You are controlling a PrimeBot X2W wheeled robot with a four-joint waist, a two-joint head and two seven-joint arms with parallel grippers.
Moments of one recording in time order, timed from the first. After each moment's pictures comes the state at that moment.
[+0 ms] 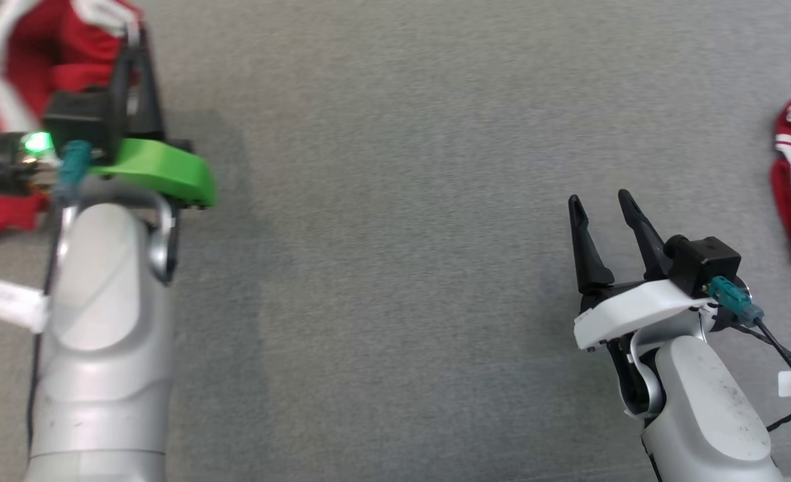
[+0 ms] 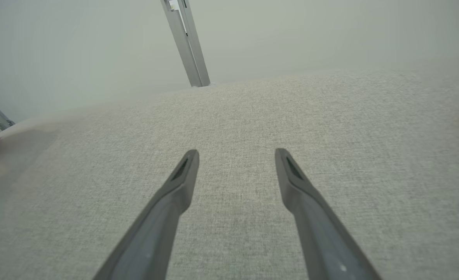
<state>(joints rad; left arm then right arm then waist) -0.76 0.07 0.00 0.56 0.02 -0.10 -0.26 -0.35 -0.05 0.09 0.37 0.23 0.13 -0.26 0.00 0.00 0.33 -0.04</state>
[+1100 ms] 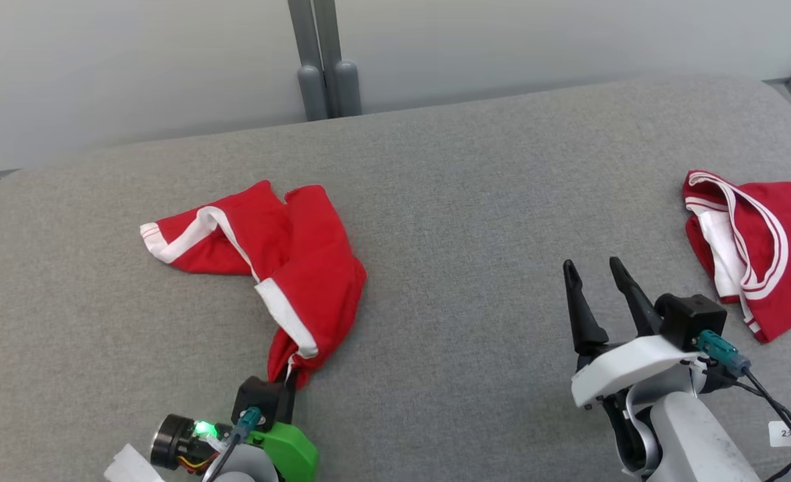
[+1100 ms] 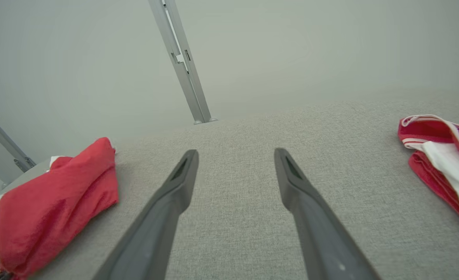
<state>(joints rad) -0.30 0.12 -0.56 0.80 -0.27 0.07 -0.26 -0.23 -0.05 0.11 0.40 0.29 0.13 -0.26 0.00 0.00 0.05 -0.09</state>
